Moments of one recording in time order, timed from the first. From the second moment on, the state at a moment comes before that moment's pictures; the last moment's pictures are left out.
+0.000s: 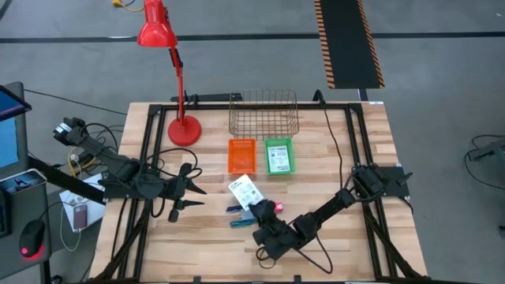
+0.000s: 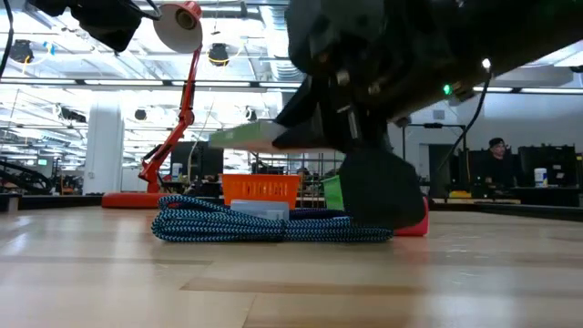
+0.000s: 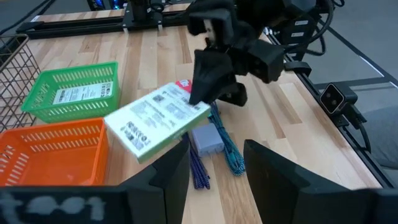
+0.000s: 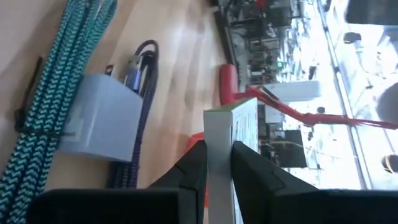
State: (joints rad) left arm -0.56 0.81 0.57 -0.22 -0.36 -0.18; right arm 0.59 2.17 1.24 0.21 1.14 -0.76
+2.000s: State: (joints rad) left arm -0.56 0.81 0.57 -0.22 -0.36 -0.18; right arm 0.43 1.95 1.37 -1.11 1.10 0.39
